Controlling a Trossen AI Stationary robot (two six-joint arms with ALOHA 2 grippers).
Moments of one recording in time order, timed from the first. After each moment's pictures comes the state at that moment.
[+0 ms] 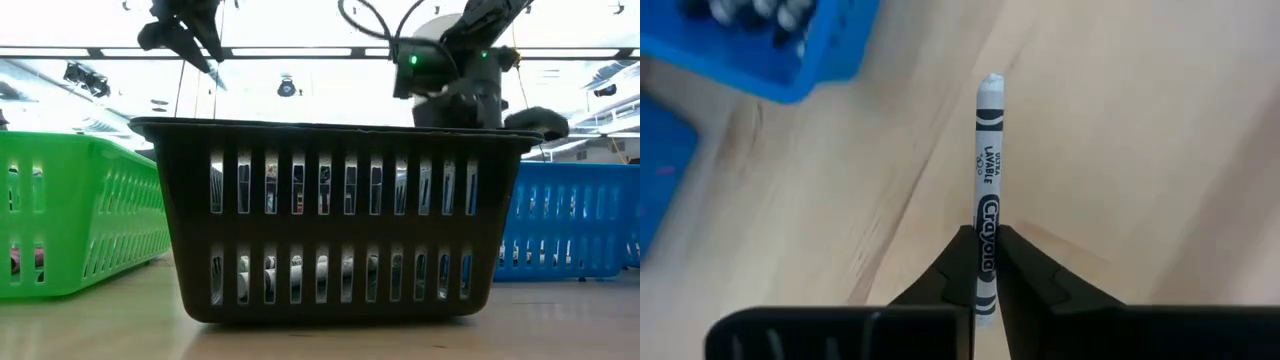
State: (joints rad) left arm 0.16 1.13 1.26 -1.04 -0.33 -0.62; right arm -0.12 1.63 0.96 -0.75 -0.19 -0.55
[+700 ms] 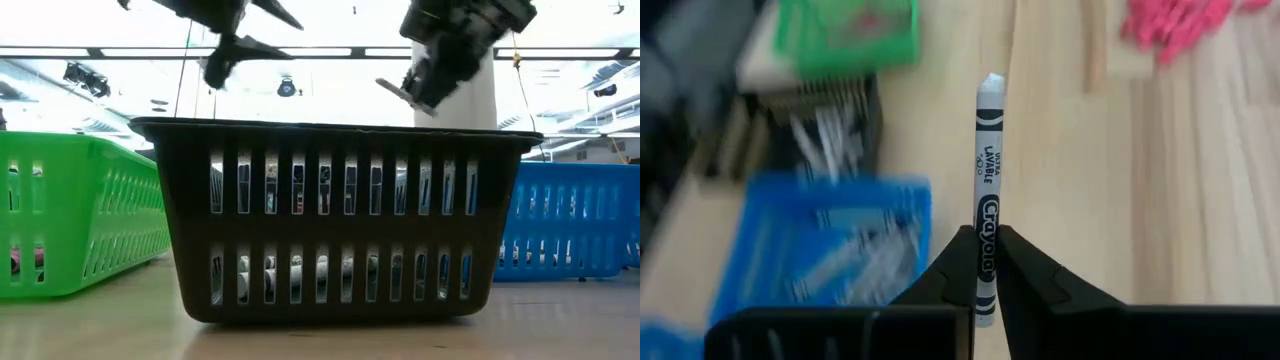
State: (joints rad) left arm -0.05 1.18 0.83 0.08 -0.37 -0.85; right arm -0.11 1.31 0.97 -0.54 -0.30 -0.14
